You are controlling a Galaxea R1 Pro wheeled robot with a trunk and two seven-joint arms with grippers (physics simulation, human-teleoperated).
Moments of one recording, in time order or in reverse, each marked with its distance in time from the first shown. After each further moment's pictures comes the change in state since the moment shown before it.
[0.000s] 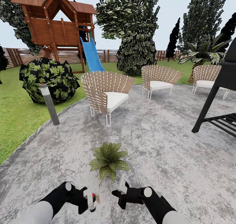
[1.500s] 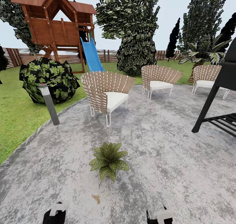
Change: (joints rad) left arm 0.183 0.097 0.024 0.293 0.919 -0.313 0.795; right arm 0.176 -0.086 -0.329 0.421 -0.003 -0.373 -1.097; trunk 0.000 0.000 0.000
